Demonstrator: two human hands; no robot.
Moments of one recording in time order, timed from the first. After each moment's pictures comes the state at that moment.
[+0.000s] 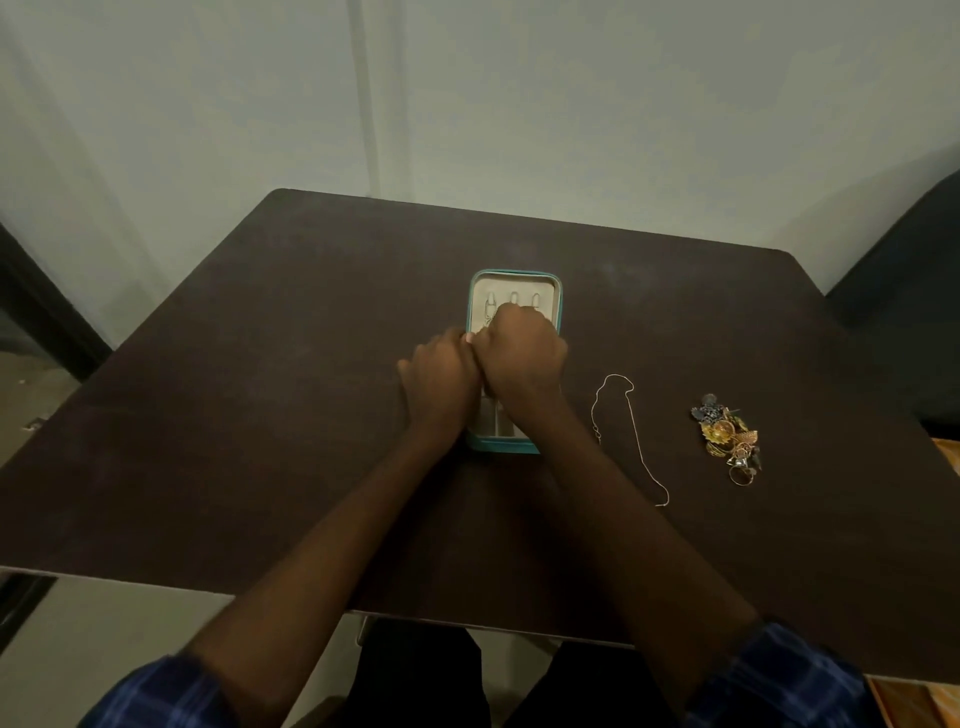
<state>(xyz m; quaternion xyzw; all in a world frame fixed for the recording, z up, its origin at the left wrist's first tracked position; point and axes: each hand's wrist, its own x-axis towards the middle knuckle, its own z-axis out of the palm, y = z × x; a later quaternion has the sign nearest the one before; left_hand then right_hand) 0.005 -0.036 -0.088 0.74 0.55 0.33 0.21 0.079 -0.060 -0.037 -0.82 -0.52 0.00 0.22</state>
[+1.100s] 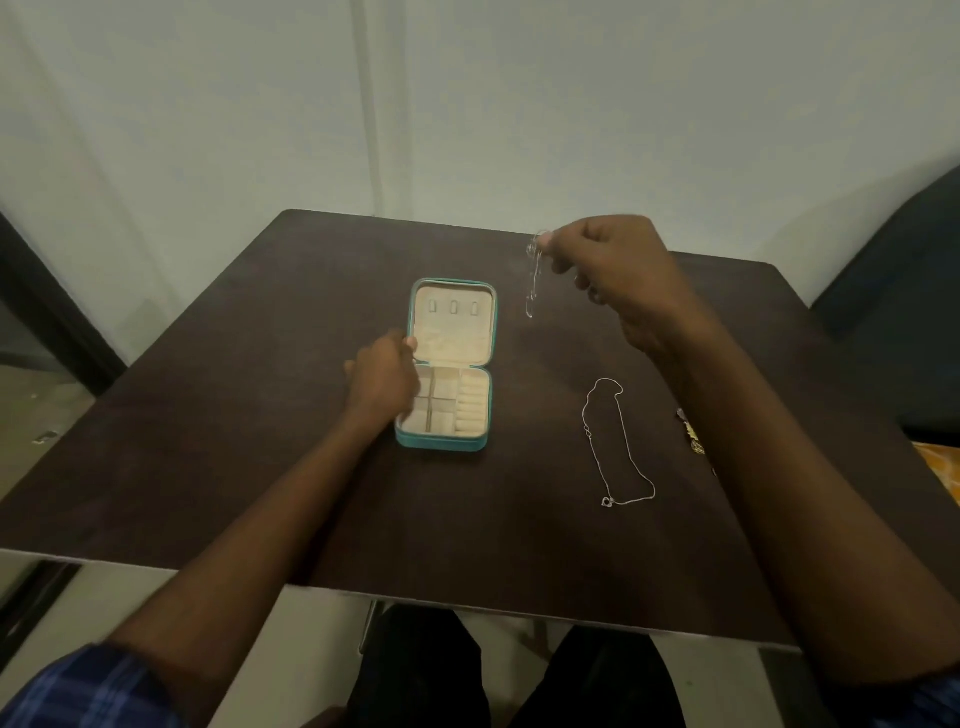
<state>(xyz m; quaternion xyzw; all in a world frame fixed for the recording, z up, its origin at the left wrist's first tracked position) -0.051 -0.016 -0.072 0.72 0.60 0.26 0.23 0.131 -0.111 0.072 -0.64 -0.52 0.24 0.52</state>
